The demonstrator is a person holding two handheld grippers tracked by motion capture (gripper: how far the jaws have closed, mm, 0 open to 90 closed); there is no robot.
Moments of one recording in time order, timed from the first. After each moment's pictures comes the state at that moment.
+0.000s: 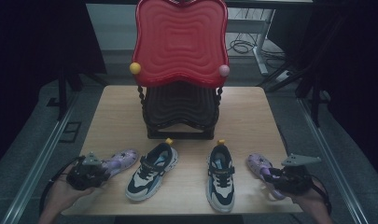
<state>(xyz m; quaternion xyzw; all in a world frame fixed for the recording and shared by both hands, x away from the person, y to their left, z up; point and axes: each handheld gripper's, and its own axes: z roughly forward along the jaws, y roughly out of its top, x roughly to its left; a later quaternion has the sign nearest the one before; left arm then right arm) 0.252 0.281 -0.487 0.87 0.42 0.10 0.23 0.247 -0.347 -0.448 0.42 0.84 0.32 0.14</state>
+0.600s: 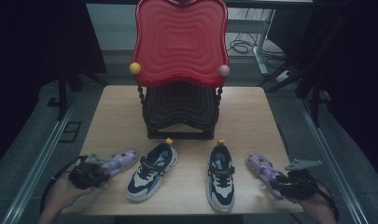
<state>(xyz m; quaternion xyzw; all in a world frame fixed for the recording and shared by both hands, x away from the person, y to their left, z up) 0.259 0.282 -0.492 0.88 0.41 0.08 0.22 0.241 -0.363 -0.462 0.45 0.85 0.26 0.12</state>
